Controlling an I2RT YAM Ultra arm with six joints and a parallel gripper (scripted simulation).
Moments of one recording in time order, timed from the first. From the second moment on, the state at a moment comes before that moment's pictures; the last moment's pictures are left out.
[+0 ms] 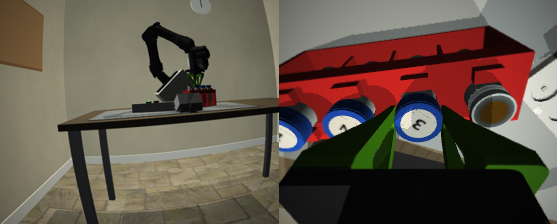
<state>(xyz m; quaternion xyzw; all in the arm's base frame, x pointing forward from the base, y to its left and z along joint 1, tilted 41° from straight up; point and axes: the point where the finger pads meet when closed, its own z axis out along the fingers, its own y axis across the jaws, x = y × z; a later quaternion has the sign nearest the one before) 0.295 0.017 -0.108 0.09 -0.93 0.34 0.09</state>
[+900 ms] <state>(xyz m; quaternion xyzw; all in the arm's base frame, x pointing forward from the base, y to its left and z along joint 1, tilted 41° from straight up) 0.294 0.017 -0.109 0.22 -0.91 0.33 0.13</state>
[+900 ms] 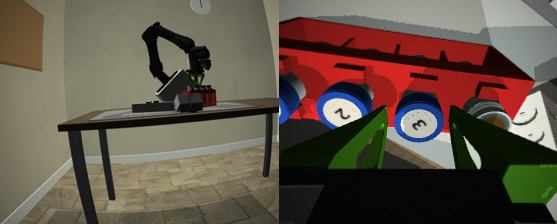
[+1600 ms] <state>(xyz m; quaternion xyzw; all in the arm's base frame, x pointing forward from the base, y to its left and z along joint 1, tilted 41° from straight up) 0.294 0.017 -0.108 0.41 -0.84 0.29 0.20</state>
